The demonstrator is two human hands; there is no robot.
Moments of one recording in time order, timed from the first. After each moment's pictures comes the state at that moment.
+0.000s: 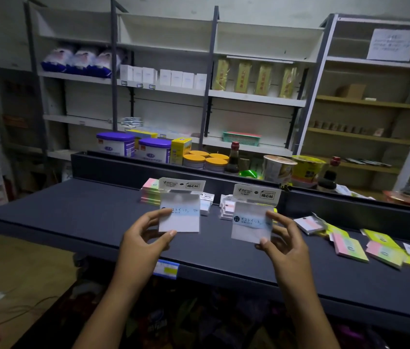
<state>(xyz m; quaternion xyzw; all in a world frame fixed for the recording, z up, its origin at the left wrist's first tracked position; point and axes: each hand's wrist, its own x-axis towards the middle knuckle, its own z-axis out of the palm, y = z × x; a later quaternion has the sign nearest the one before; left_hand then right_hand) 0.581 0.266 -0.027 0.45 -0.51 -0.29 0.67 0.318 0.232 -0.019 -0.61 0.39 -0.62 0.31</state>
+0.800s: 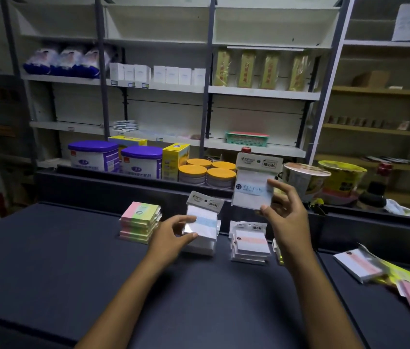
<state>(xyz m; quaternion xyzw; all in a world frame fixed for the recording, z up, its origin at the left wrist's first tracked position) 0.596 -0.008 -0.048 0.54 -0.61 -0.24 0.52 0.350 -0.005 0.015 -0.59 0.36 -0.65 0.31</state>
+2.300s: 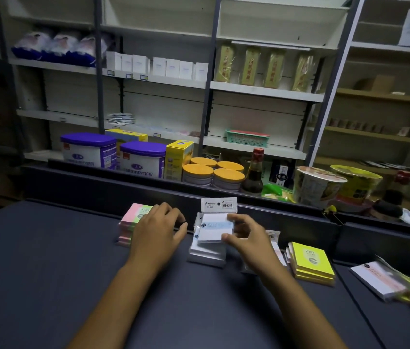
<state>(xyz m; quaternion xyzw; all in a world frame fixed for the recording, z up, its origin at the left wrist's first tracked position) 0.637 -0.032 -0.043 0.62 -0.67 0.15 0.37 0.416 -0.055 -0.038 -0.67 0.48 -0.46 0.32</state>
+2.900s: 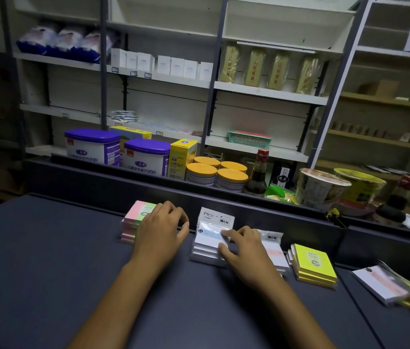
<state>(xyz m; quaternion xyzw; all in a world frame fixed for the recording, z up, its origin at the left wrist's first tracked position) 0.638 -0.031 -0.043 0.63 -0.67 0.12 0.36 0.422 -0.058 -0.060 -0.79 0.55 -0.26 0.07</state>
